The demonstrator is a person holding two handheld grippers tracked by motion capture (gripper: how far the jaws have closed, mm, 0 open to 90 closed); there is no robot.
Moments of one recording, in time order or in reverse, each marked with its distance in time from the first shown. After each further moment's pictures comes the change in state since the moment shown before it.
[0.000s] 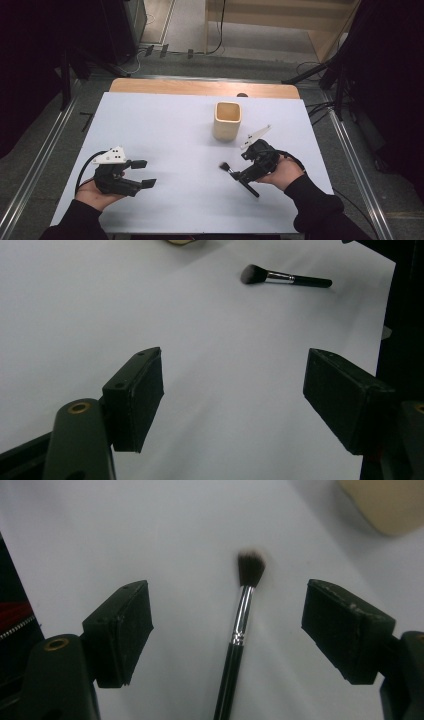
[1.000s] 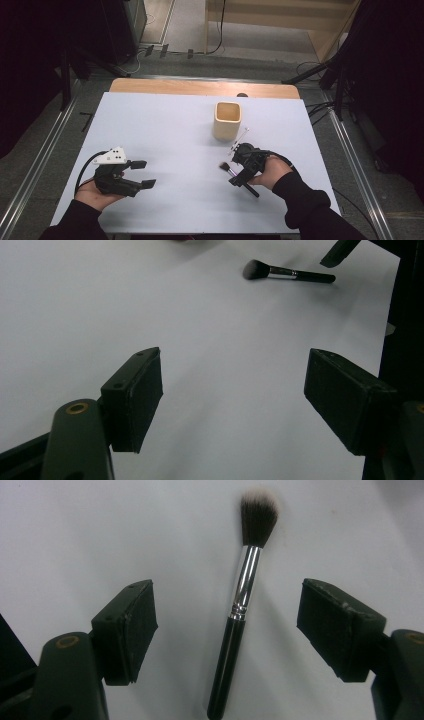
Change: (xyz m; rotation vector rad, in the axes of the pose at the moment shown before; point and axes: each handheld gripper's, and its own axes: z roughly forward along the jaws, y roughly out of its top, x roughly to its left) left arm 0.000 -0.001 0.000 0.008 0.007 0.002; right arm 0.006 0.015 0.031 0.265 -0.063 -0.012
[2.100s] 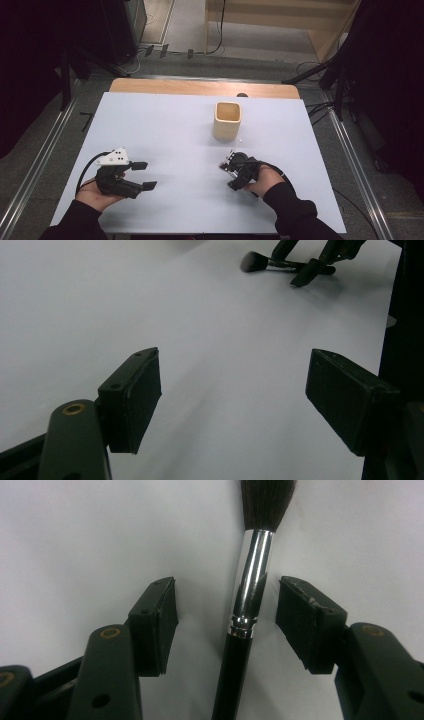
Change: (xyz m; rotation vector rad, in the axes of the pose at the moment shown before) left arm -0.002 0.000 0.003 0.025 -0.001 0.012; right arm 0.009 -0.003 0.041 0.043 -0.088 0.028
